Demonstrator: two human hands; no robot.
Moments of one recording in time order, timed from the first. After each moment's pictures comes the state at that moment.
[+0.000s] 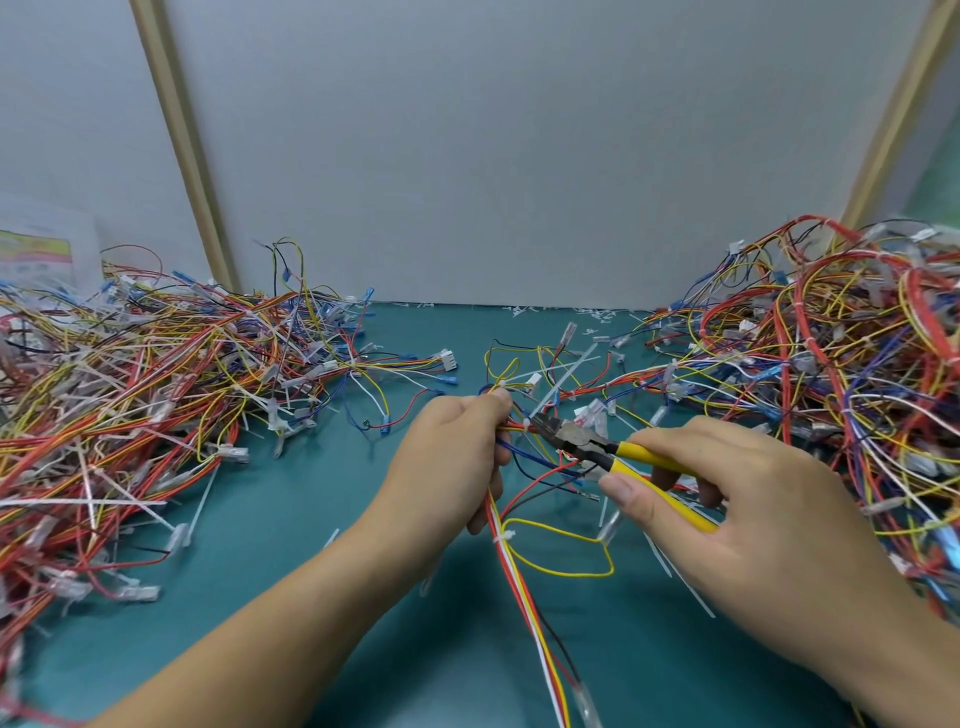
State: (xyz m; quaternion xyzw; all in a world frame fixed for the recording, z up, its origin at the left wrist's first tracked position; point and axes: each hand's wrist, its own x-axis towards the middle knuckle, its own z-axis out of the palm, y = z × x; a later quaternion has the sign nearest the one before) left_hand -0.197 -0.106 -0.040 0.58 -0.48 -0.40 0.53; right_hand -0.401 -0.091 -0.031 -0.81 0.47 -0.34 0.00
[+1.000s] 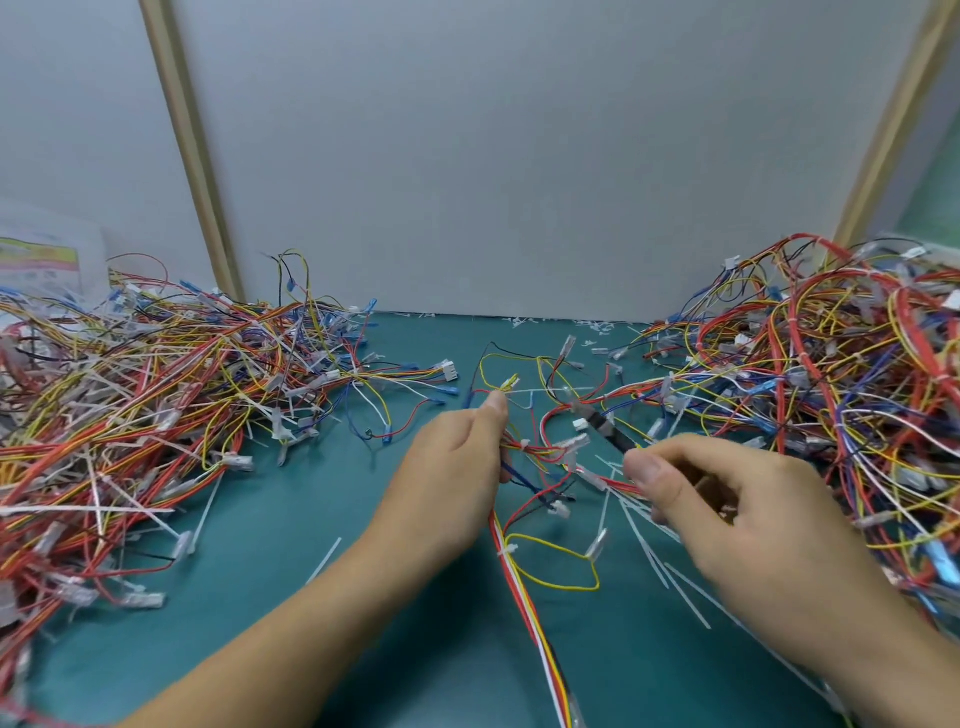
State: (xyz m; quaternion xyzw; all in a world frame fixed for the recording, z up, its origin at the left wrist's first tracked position) left_hand -0.191 -0.105 -0.044 0.64 -0.55 -0.26 0.47; right_hand -0.399 -0.091 -0.028 -0.77 0.47 -0.39 0.18
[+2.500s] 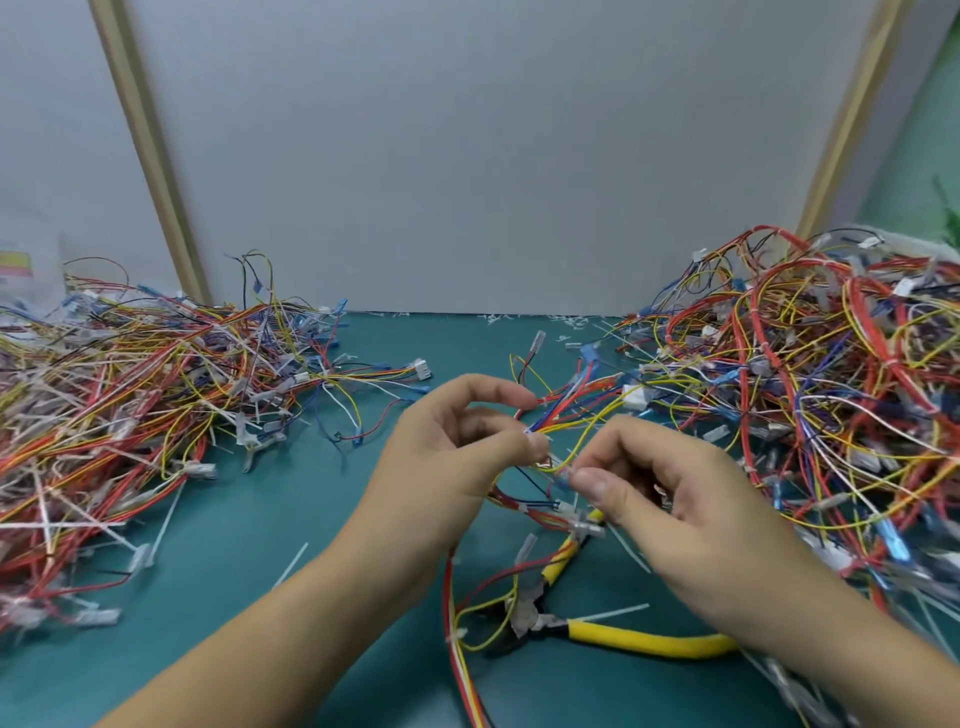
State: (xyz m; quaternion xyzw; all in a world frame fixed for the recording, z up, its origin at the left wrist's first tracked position) left_hand -0.204 -0.089 -0.031 0.43 -0.54 -0.44 0.57; right_hand -0.394 -0.101 -0.032 -0.79 0.35 -0.39 0.31
